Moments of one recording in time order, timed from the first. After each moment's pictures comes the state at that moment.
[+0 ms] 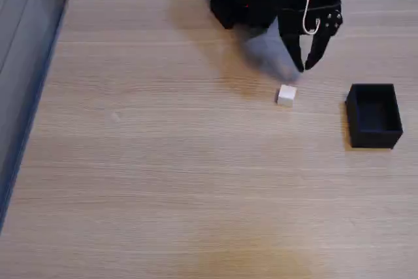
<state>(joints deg) -24.7 128.6 131.0 65.2 -61.8</state>
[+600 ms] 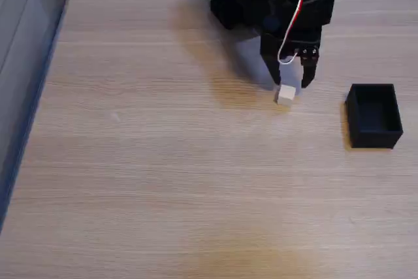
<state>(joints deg) -16.5 115.0 129.5 64.2 -59.1</state>
